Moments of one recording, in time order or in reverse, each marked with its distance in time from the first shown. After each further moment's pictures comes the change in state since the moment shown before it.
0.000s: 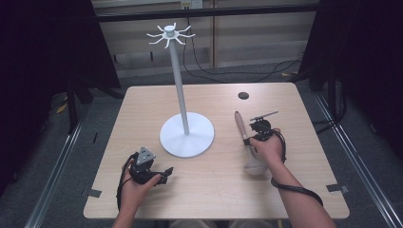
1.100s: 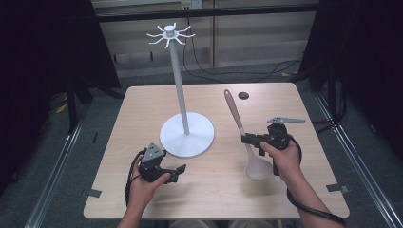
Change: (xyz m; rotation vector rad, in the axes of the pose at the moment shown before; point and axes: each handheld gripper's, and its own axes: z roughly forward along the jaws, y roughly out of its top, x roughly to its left) left arm -0.030 0.033 0.000 -0.139 -0.175 -0.051; right arm 0.010 -0.031 -0.069 -0.408 0.402 -0.061
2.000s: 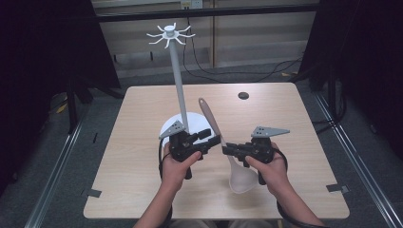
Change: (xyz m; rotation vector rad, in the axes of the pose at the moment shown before) left arm -0.044 0.071 0.051 -0.312 -0.335 -0.215; right arm 0.054 -0.014 0.017 -0.048 0.178 -0.150
